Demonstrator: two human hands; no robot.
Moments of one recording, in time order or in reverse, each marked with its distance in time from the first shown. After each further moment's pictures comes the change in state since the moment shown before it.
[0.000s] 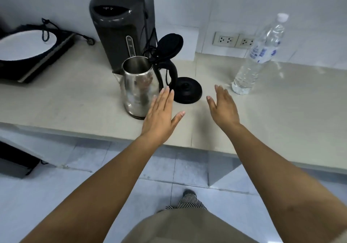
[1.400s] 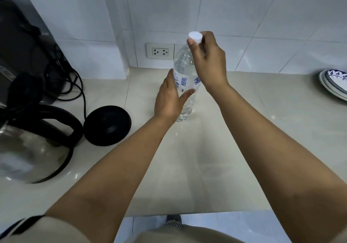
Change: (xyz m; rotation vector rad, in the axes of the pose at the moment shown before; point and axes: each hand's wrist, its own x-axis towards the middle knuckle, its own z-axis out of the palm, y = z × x) left_hand 0.275 0.222 0.136 -0.548 0.123 -0.088; right_hand 0.214 0.116 -0.171 0.427 0.370 -0.092
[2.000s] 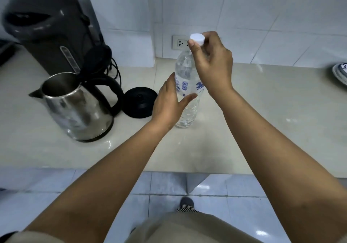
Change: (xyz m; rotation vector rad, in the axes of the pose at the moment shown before) left_hand -0.119 -0.022 -0.118 0.011 0.028 0.067; right_hand -0.122 -0.100 0.020 -0.019 0.110 -0.126
